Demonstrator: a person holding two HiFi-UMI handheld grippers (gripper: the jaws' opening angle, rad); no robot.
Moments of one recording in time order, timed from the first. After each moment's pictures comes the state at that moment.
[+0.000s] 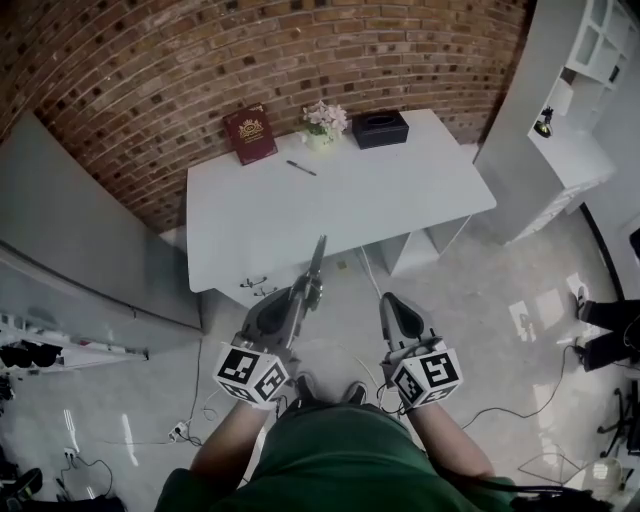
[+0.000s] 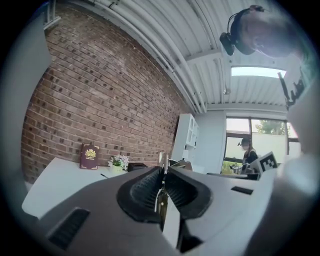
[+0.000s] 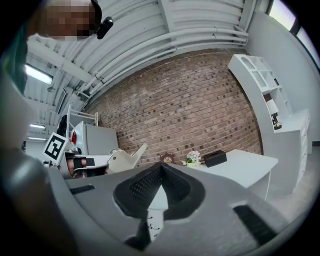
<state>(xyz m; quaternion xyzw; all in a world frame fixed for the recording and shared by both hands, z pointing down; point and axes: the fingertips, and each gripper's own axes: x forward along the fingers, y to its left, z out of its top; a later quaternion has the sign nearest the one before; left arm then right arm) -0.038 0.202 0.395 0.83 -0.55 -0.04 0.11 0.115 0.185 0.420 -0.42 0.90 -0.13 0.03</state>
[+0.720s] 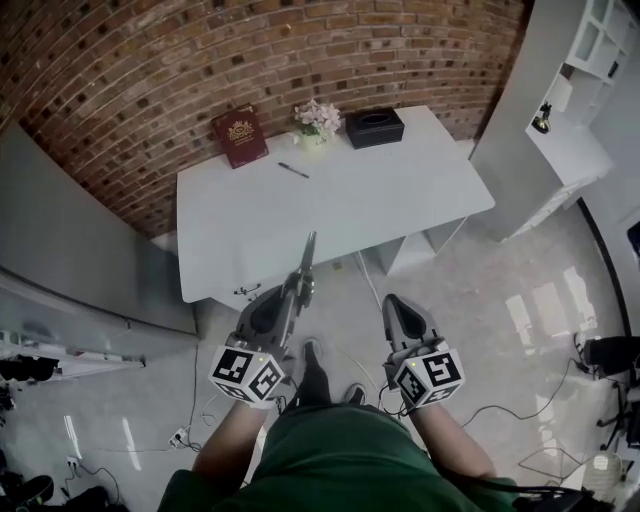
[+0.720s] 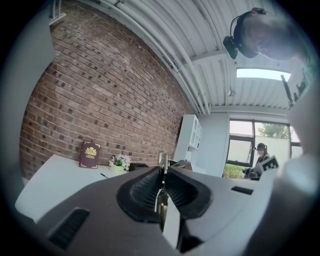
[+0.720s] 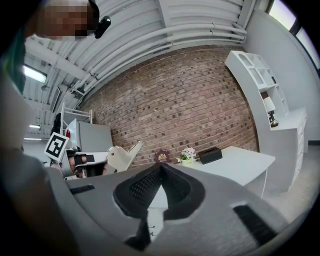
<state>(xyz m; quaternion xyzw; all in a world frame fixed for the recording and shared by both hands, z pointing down) -0.055 0.161 0.405 0.82 -0.55 -0.05 0.12 0.118 0.152 0.436 -0.43 0.89 -0.14 0.01</state>
